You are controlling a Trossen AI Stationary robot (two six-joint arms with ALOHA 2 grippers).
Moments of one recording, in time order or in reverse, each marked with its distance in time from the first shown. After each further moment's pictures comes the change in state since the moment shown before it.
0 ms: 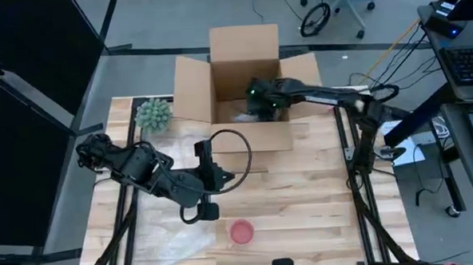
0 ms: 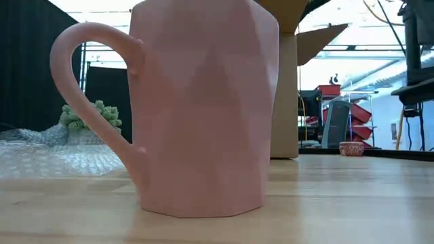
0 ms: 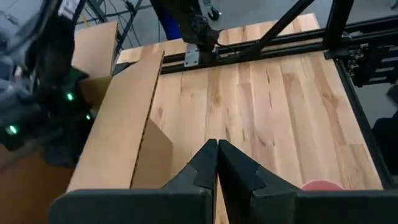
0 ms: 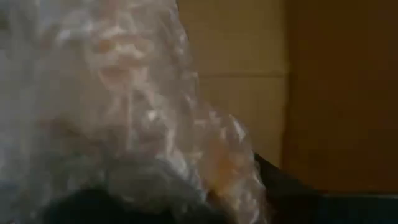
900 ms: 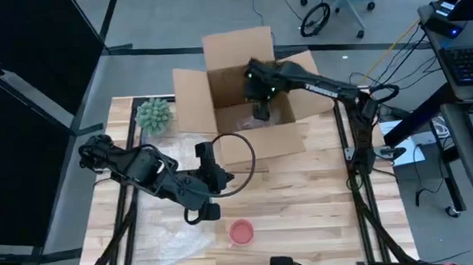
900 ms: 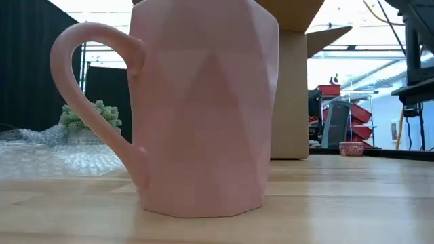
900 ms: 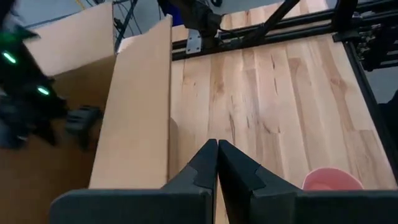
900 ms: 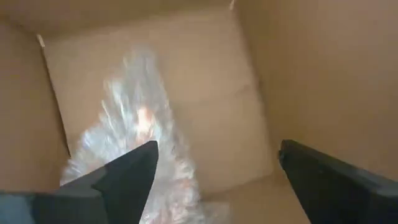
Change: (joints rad) left arm 0.001 0.015 0.000 -0.047 -0.003 -0.001; right arm -0.024 -0.013 0.385 -0.238 -0.134 0.114
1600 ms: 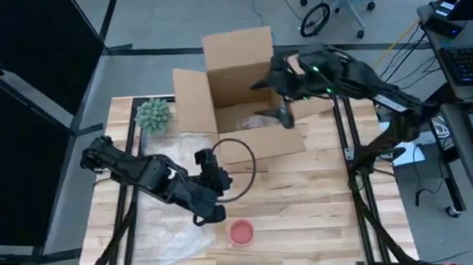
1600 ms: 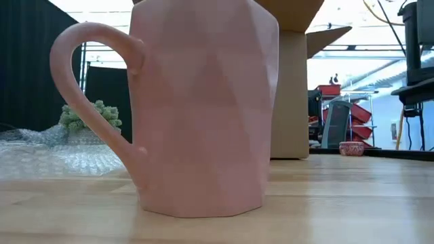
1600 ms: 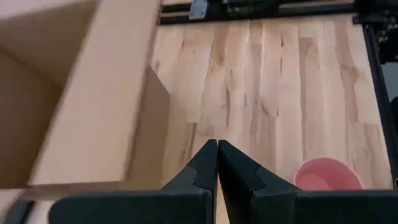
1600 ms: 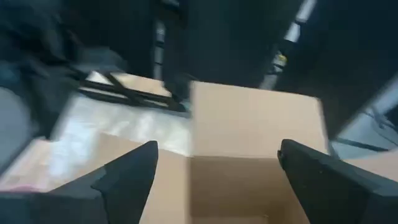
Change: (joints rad) left arm -0.029 0.001 -0.184 0.026 0.000 -0.239; right arm 0.322 -0.414 0.027 0.203 -0.202 0.127
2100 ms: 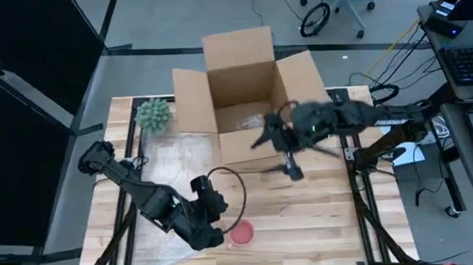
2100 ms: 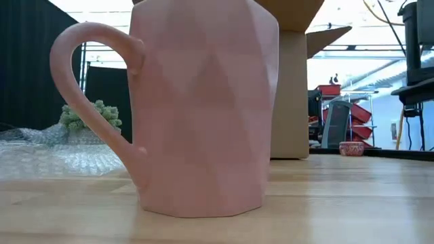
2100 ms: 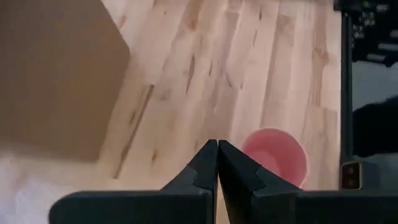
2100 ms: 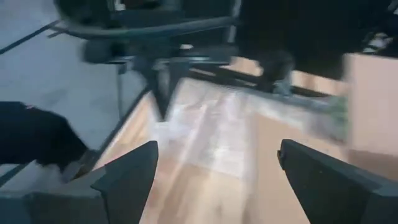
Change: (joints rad) left arm -0.133 -0.001 -0.187 0.086 -0.012 -0.359; right arm 0.386 -0.030 -0.238 0.092 0.127 0.175
